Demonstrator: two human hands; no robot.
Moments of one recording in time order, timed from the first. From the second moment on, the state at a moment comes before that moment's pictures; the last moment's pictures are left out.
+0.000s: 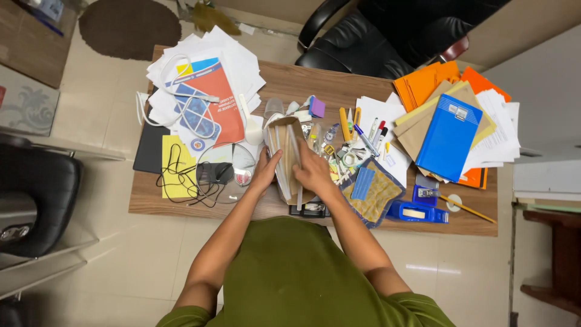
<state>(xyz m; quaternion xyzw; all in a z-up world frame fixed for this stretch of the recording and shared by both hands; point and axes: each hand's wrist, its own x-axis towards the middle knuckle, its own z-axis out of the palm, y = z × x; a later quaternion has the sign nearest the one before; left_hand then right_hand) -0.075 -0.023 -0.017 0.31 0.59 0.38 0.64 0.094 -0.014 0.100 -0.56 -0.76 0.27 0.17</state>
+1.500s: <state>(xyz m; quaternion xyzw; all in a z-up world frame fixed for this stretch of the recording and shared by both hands) -0.041 -0.015 -0.027 0.22 0.61 0.38 0.66 0.302 0.094 -0.156 -0.64 -0.71 0.28 0.12</state>
